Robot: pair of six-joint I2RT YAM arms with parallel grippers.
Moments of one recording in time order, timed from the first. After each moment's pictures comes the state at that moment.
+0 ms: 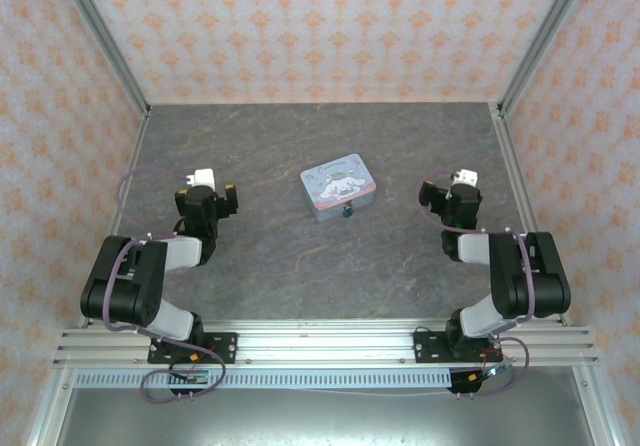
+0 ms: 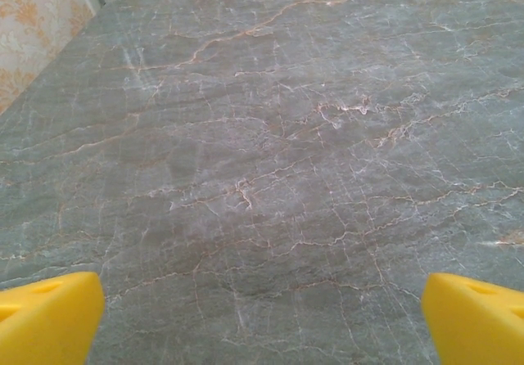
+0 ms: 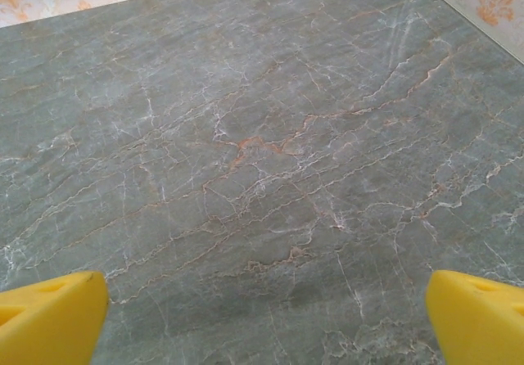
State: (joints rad) left arm -0.05 1.46 0.44 0.55 -0.32 -0.07; right arm 0.00 1.49 0.44 0.58 0.14 0.19
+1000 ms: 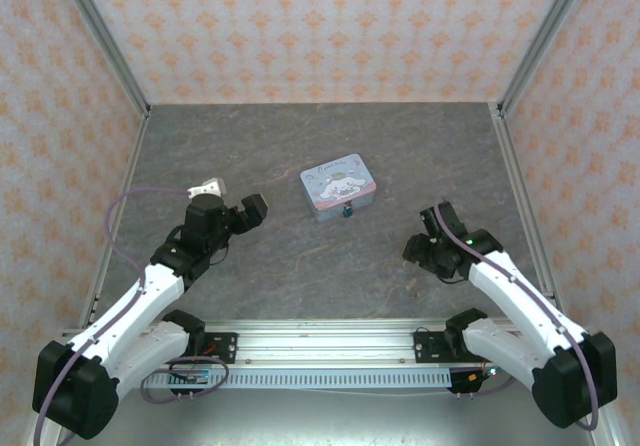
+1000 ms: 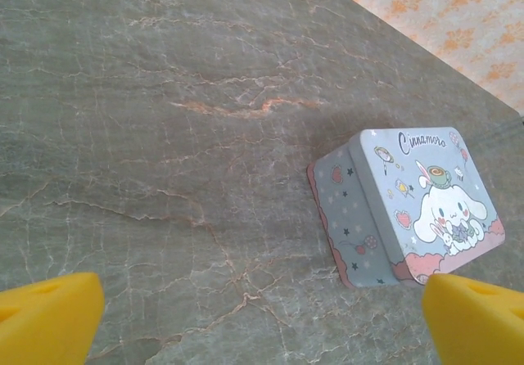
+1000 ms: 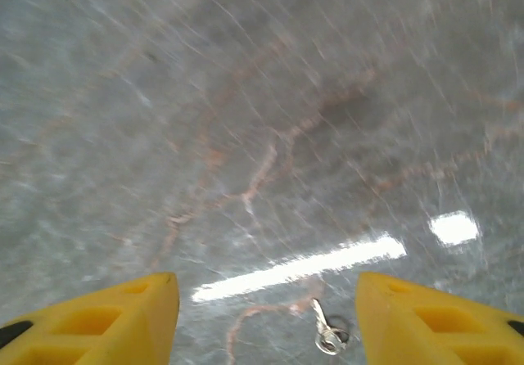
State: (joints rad) left arm -0.33 0.89 0.53 -0.21 -0.08 -0.70; right arm 0.39 0.95 0.64 -0.91 0.01 0.80
